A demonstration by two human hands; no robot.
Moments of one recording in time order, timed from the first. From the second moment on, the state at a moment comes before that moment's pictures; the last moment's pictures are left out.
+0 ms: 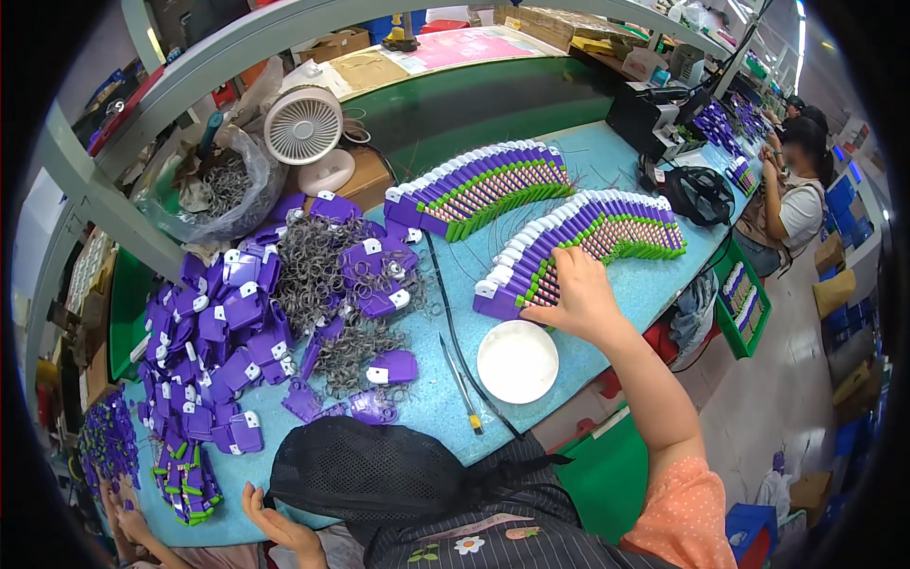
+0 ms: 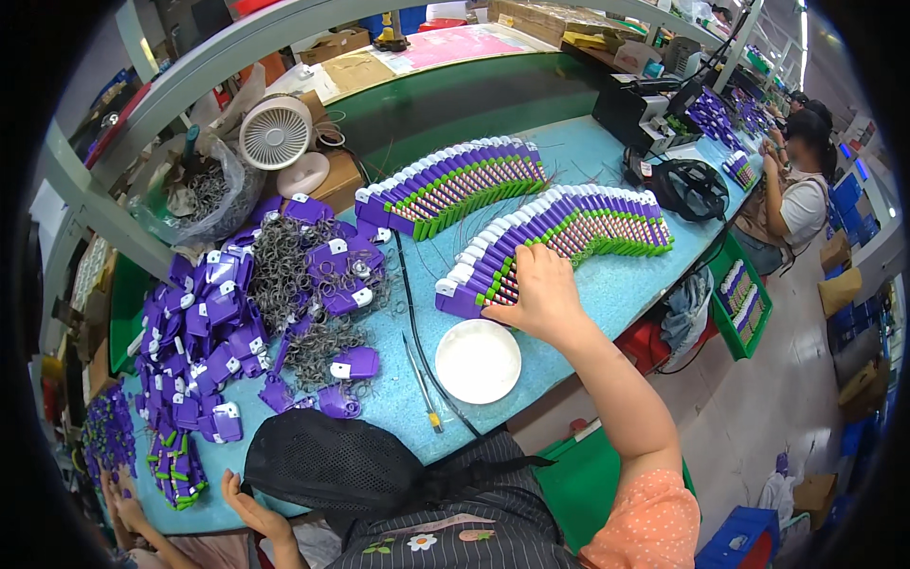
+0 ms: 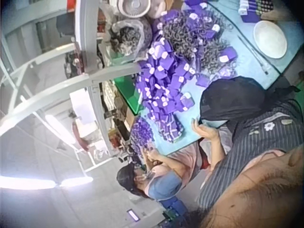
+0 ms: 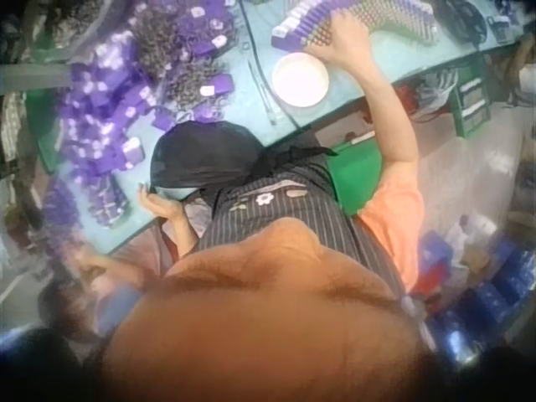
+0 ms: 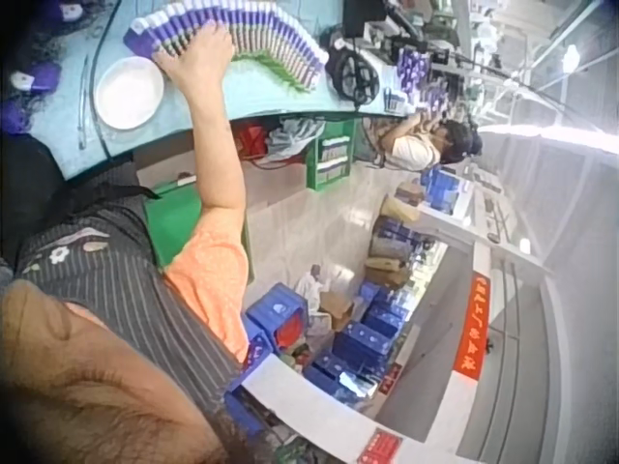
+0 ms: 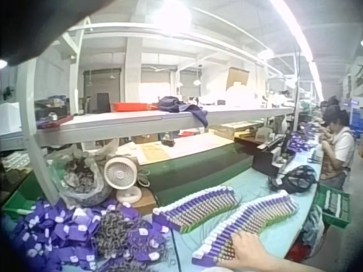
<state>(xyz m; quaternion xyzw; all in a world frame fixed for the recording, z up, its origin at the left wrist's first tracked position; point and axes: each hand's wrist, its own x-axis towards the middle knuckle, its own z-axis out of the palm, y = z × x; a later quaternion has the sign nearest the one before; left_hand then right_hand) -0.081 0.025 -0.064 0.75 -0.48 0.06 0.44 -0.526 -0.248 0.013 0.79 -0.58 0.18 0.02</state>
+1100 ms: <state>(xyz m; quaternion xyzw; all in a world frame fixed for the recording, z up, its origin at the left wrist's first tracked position) -0.084 0.026 -0.062 0.77 -0.48 0.02 0.42 -0.510 -0.257 -0.025 0.79 -0.56 0.25 -0.03</state>
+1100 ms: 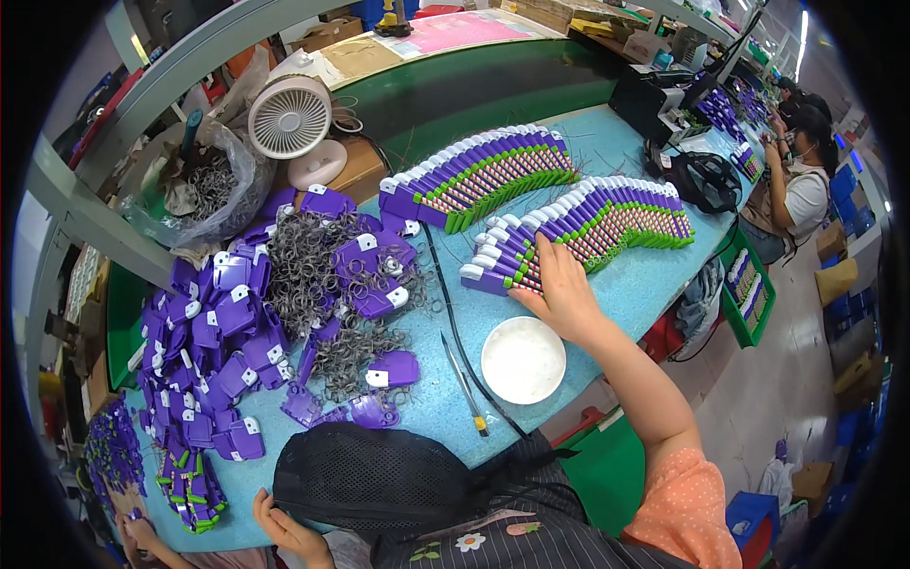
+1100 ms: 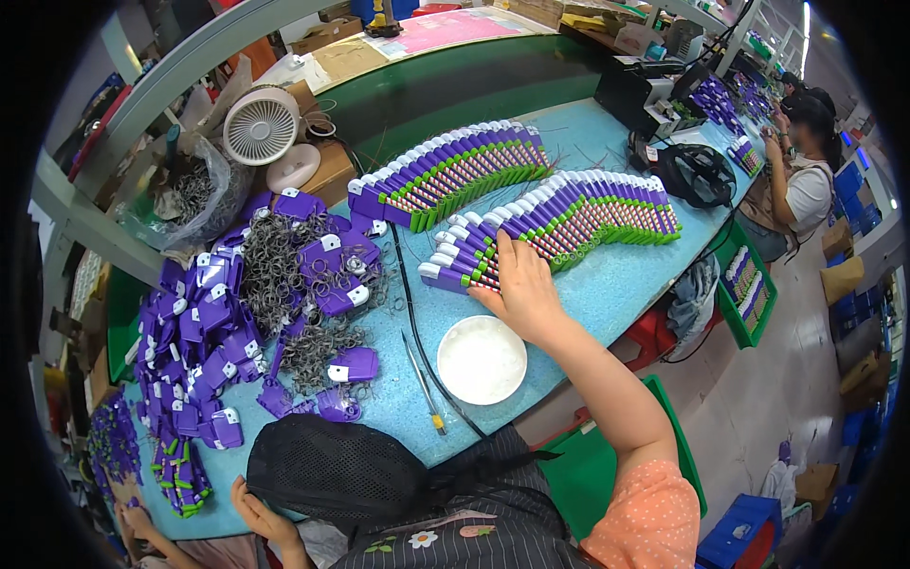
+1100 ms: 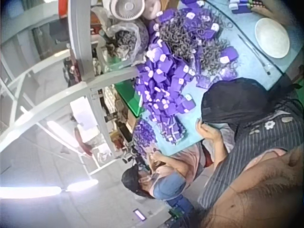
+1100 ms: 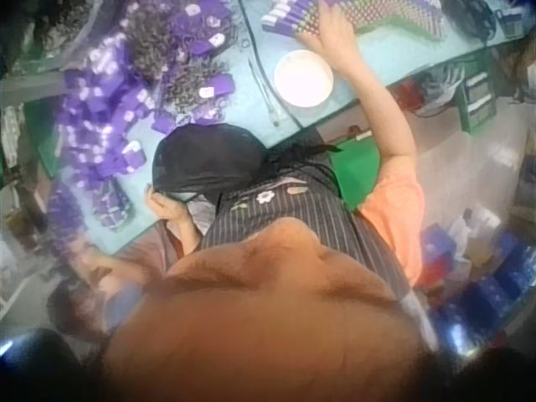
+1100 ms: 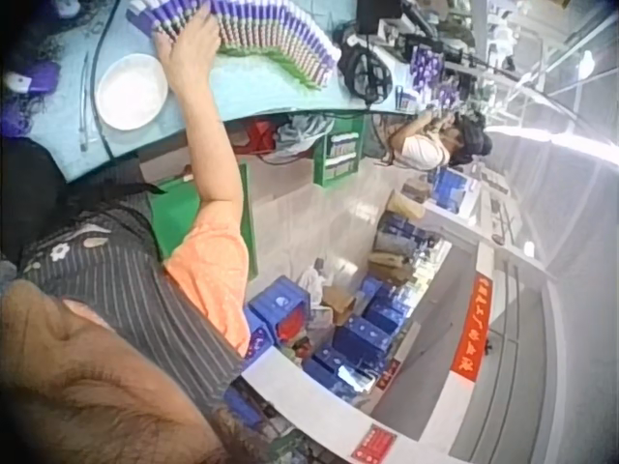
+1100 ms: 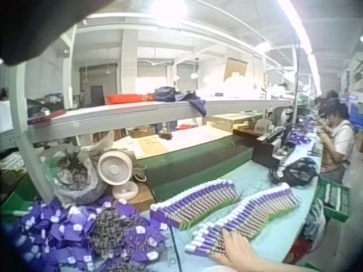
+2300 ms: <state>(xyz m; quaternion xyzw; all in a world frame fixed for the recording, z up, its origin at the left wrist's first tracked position) -0.441 -0.062 -0.012 0.22 -0.89 -0.37 -0.11 -0.635 0.179 -0.259 0.52 -0.82 0.20 -0.14</state>
